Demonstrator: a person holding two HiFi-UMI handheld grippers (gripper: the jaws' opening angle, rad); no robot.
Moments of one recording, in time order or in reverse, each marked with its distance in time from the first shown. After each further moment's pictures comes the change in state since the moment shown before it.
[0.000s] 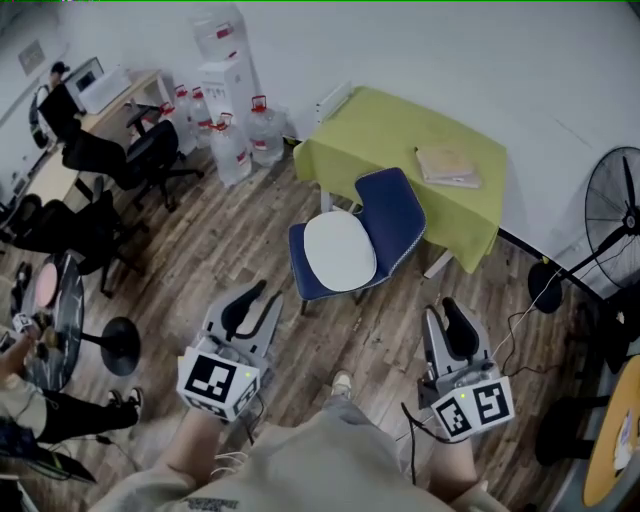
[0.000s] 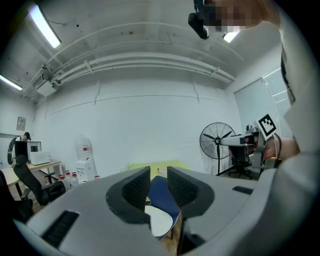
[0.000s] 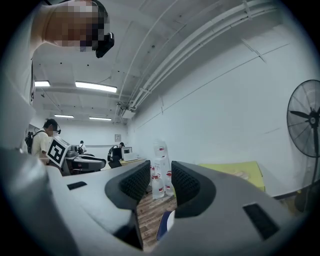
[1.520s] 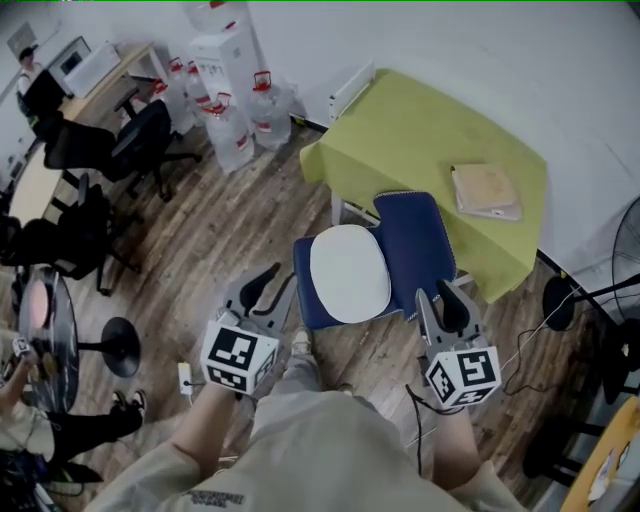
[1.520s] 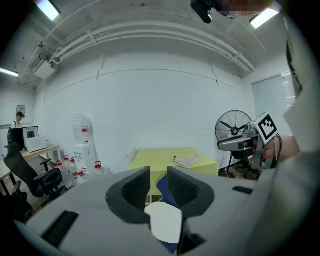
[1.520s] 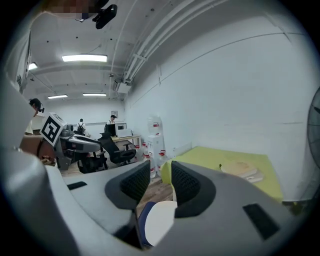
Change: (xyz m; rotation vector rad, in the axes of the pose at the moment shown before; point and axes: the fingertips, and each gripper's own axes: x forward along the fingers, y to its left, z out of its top) left arm 0.259 0.187 -0.073 -0.075 0.186 0.022; right arm 0.312 -0.125 -0.096 -0.069 0.277 -0.018
